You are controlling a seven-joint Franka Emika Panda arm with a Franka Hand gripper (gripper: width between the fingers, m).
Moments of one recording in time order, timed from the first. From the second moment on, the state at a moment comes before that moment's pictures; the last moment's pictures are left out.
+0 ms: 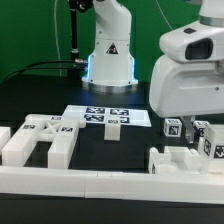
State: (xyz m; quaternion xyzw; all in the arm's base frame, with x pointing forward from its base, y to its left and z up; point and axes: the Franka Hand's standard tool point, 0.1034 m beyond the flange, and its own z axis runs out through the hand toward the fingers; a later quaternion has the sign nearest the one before) arm 0.643 0.125 0.078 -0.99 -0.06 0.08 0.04
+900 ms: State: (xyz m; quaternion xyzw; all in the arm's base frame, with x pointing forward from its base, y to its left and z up) arm 0.653 0.117 0.075 -0.98 0.20 0.04 0.03
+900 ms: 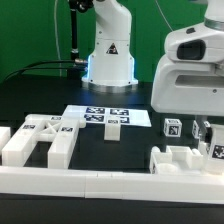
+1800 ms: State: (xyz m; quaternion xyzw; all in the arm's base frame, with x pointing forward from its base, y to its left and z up) arm 0.656 0.113 0.074 -0.86 0.51 0.06 0.06
